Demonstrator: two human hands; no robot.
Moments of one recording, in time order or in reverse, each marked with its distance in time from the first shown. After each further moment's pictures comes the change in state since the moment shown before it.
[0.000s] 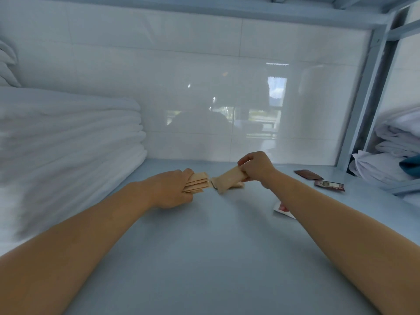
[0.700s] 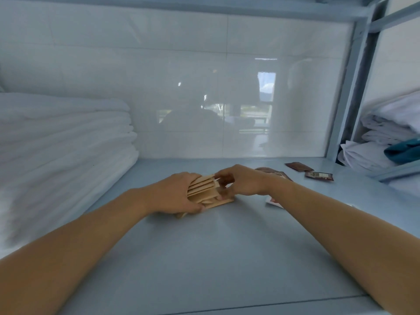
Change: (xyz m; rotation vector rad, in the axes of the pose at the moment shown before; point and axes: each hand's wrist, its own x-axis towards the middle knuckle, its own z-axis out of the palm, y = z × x) left_hand -0.006 0.025 0.007 -0.222 0.050 0.165; right_hand -0.057 0.001 -0.006 -0.336 -0.553 -0.252
